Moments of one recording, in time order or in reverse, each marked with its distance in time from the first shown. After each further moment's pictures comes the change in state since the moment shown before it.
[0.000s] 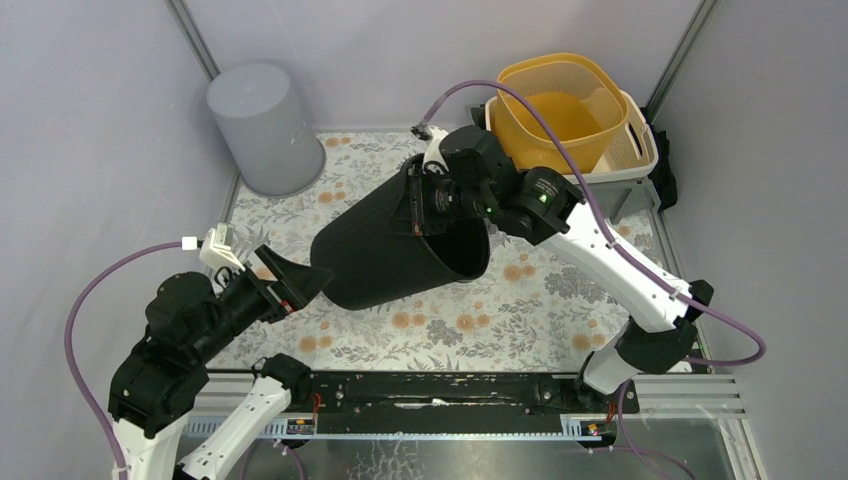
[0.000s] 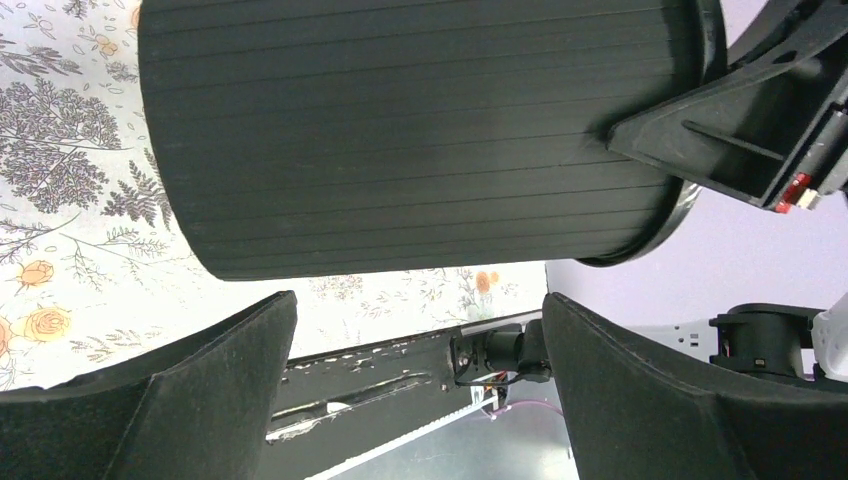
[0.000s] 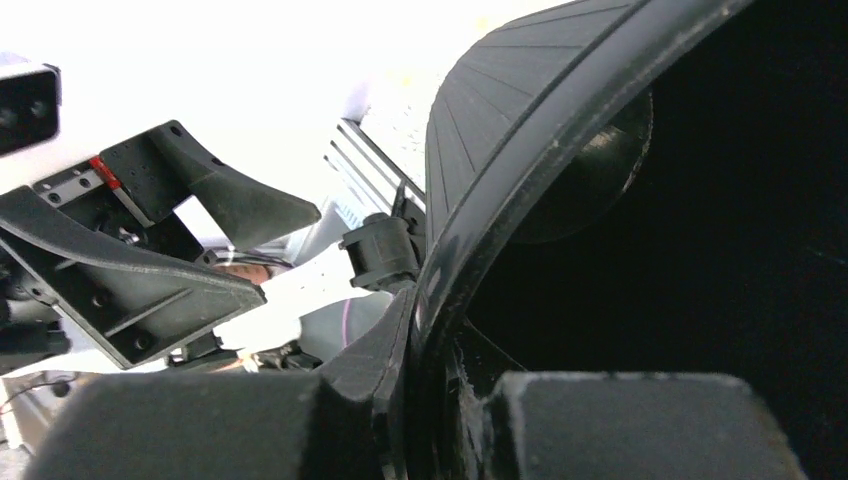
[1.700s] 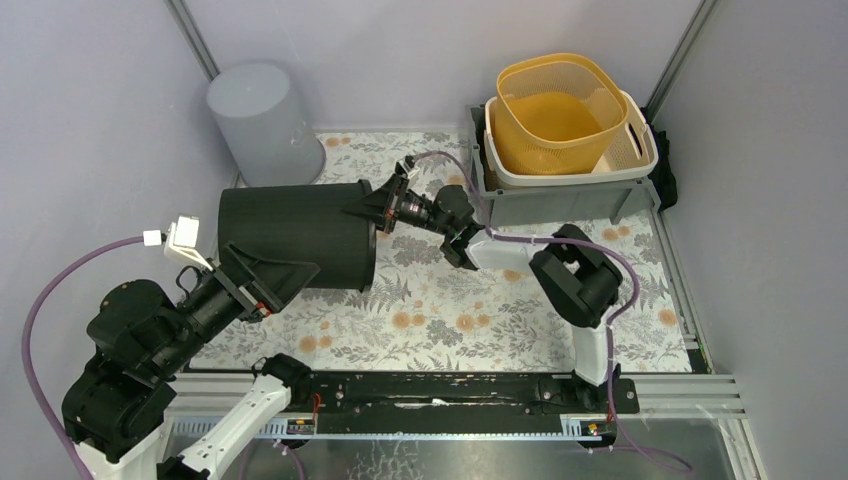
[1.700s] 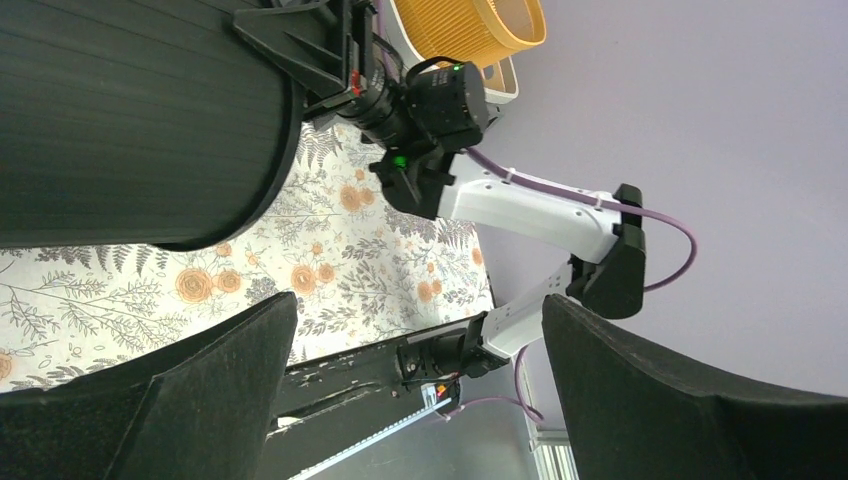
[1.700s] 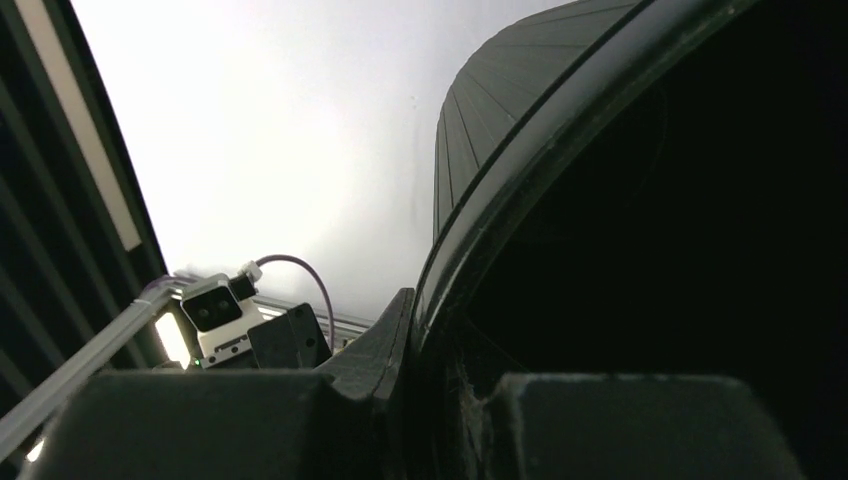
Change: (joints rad) left arm 0.000 0.082 0.270 -0.046 0.047 -0.008; right arm -0.164 0.334 -0.782 1.937 -0.328 0.980
